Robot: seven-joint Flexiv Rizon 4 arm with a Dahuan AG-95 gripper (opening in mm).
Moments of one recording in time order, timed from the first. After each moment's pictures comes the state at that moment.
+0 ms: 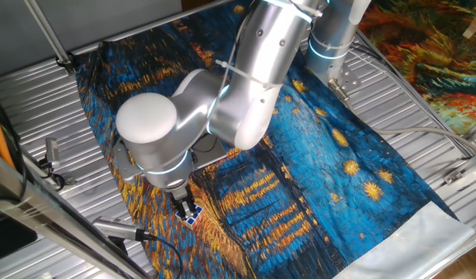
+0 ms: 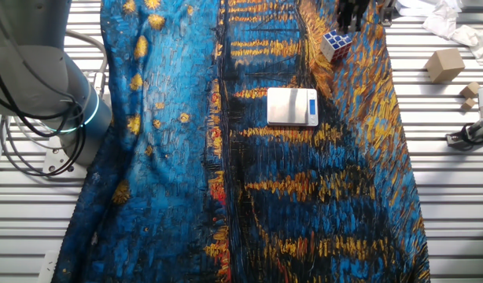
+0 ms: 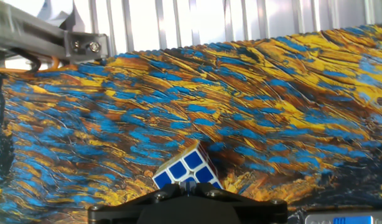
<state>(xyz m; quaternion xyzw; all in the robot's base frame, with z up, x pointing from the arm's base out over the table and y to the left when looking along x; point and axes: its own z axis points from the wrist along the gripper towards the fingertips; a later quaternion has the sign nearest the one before) 0.608 0.253 0.079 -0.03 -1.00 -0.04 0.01</state>
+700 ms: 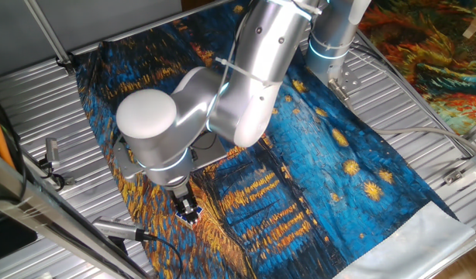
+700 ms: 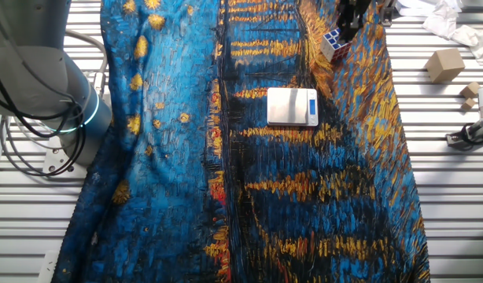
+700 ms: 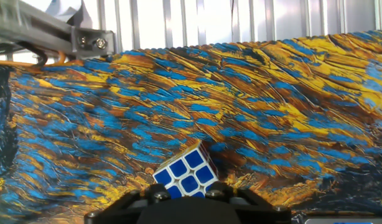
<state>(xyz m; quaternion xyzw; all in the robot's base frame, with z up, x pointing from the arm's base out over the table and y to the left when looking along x) 0.607 0.253 0.080 -0.01 -1.00 -0.04 0.01</state>
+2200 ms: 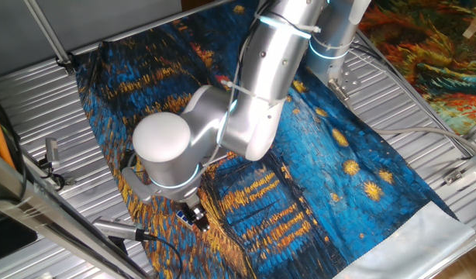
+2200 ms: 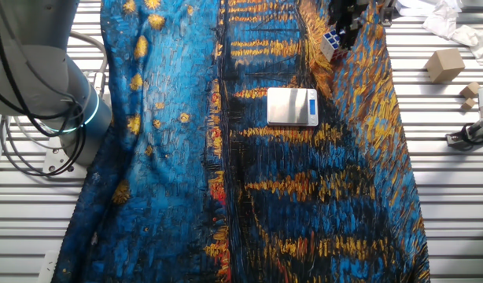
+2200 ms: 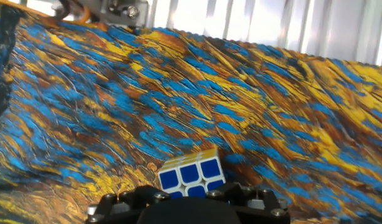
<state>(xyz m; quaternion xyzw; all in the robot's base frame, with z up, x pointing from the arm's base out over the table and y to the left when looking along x) 0.600 0.265 0.035 0.10 -0.99 -0.02 0.00</state>
